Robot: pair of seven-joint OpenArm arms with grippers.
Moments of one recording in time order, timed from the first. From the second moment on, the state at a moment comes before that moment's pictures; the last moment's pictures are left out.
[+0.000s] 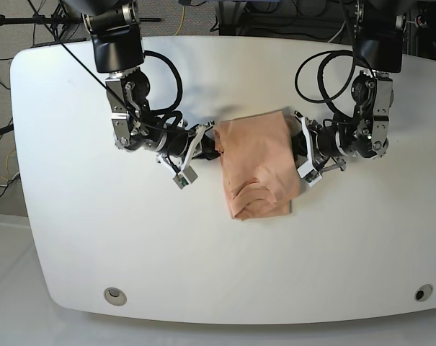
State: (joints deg) left arm -7.6 -17.8 5.4 75.4 -24.5 -43.1 51.8; right arm 8.6 6.4 -8.4 68.2 28.9 33.6 -43.4
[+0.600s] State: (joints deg) left arm -10.1 -17.9 1.9 75.0 -21.6 -42.3 54.9; right arm 7.2 5.8 -5.3 72.6 27.8 33.3 -48.9
